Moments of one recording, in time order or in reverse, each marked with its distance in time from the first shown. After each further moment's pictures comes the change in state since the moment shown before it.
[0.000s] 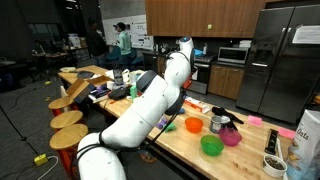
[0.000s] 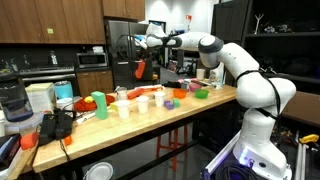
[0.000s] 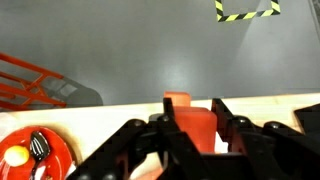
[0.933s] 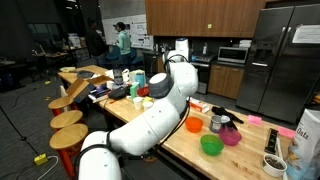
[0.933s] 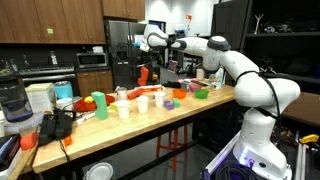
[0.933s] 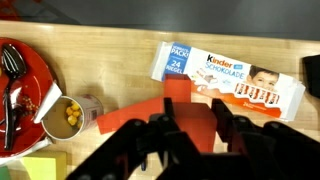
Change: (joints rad) arm -0.172 0.182 0.552 -0.178 -0.432 -0.411 0.000
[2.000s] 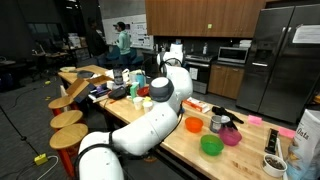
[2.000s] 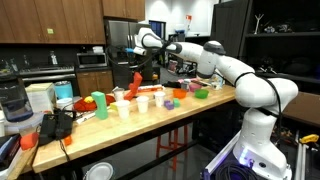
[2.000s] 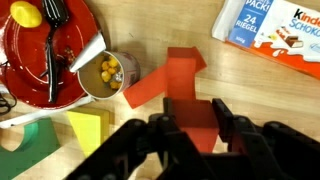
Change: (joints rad) arm 0.097 0.126 0.137 0.036 -0.008 -0.139 0.001
